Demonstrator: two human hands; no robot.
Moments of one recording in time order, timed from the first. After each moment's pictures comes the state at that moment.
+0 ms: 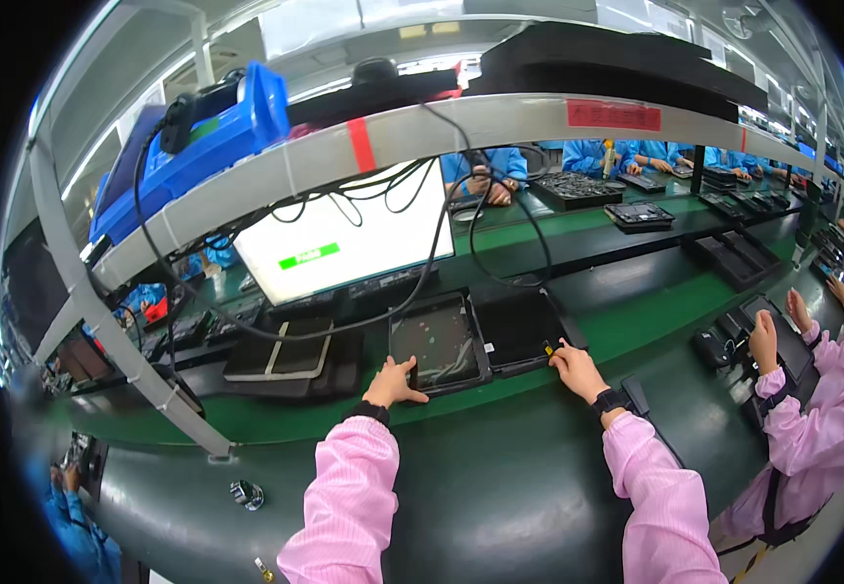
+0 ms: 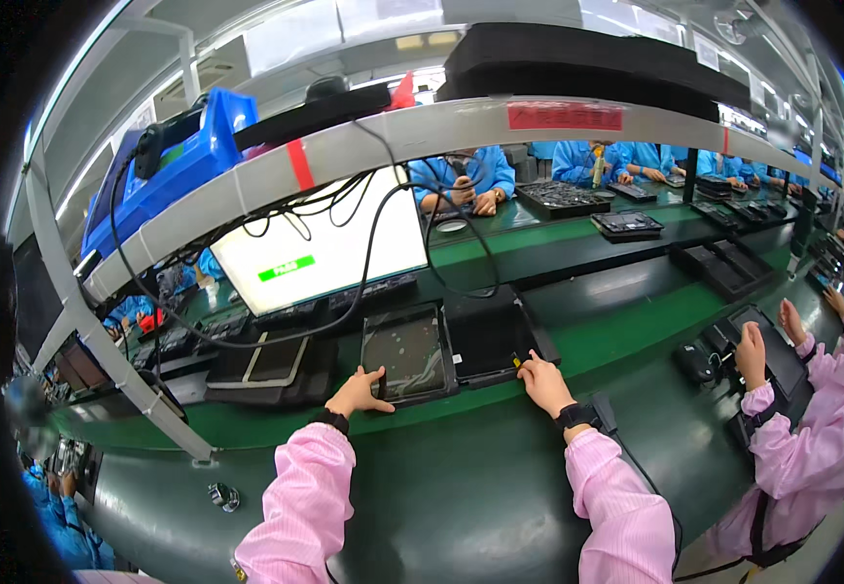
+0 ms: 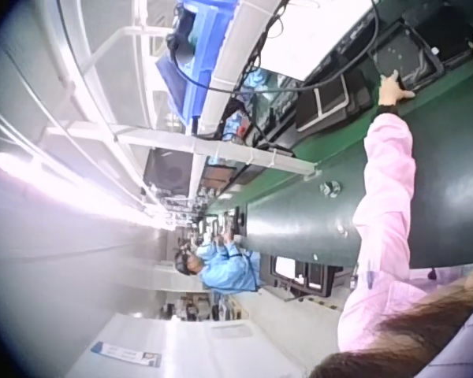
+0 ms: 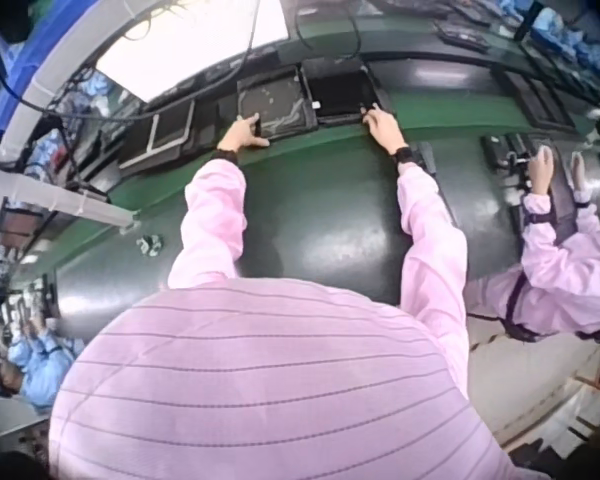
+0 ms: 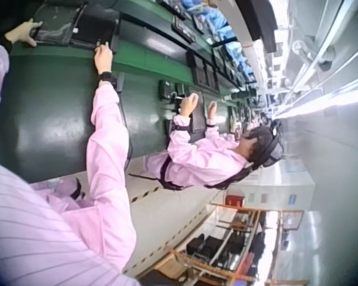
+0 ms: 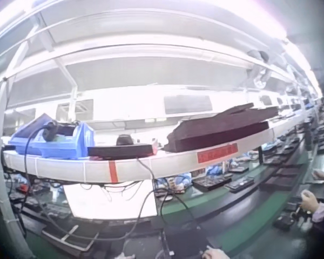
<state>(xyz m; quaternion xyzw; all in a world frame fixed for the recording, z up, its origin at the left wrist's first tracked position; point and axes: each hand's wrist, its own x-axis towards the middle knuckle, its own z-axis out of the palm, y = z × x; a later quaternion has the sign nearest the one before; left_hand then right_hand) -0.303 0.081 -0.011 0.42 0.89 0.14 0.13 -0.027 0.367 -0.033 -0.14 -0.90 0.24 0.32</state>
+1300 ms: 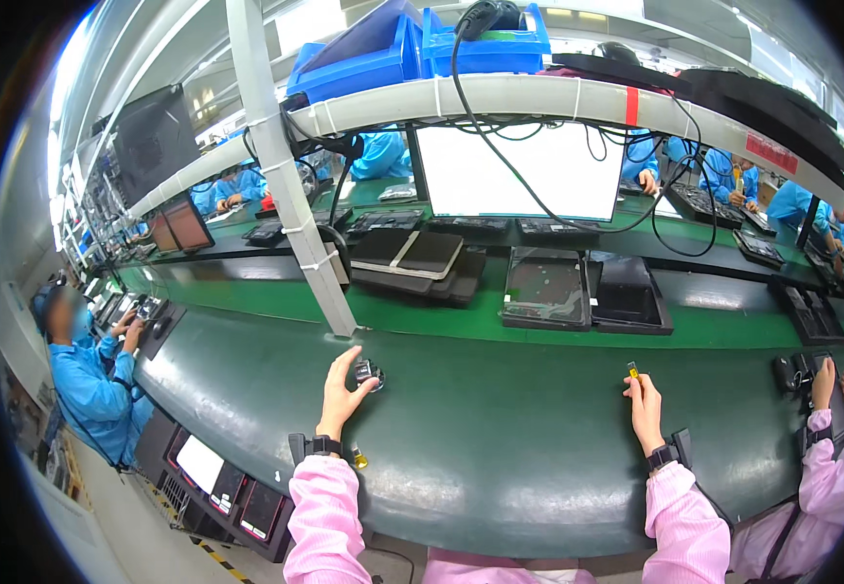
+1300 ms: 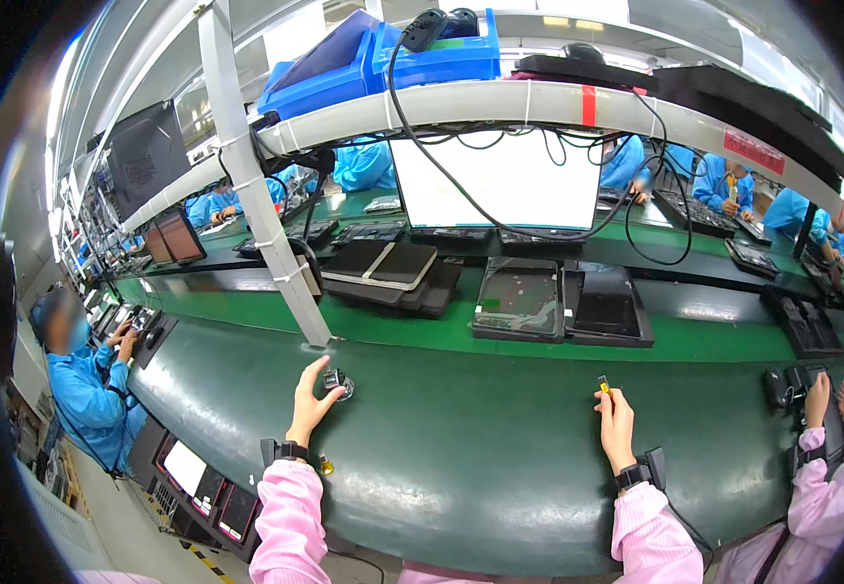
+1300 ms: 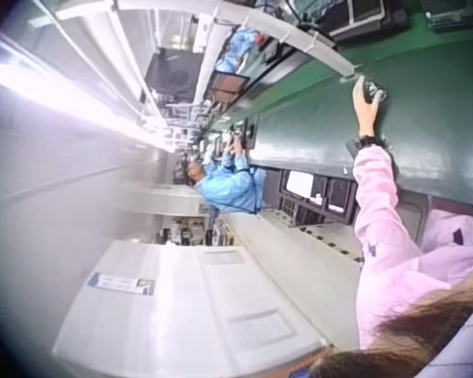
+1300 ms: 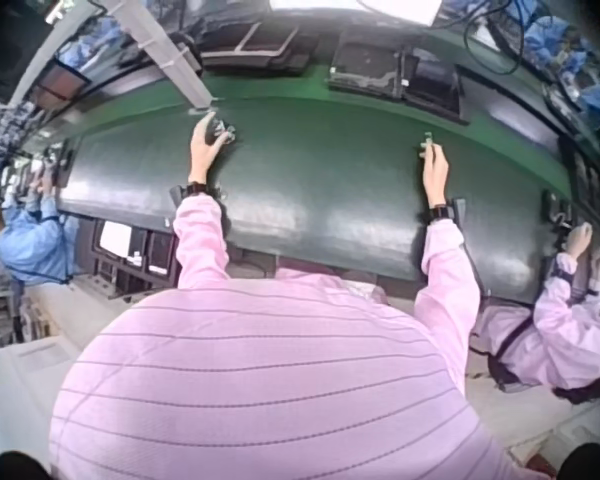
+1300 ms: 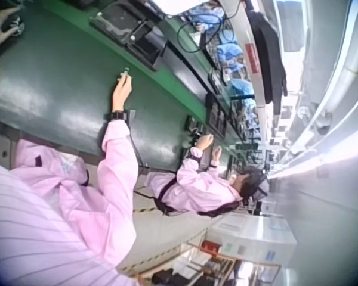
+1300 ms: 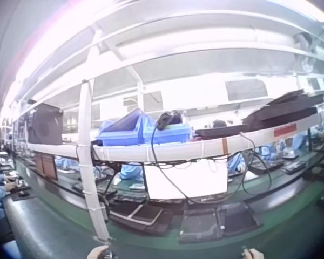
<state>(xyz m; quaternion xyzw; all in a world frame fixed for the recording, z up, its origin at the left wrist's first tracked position) -0.200 -0.309 0.005 0.28 0.82 0.41 -0.28 0.021 0.173 -0.033 -0.14 -0.81 0.44 0.36</state>
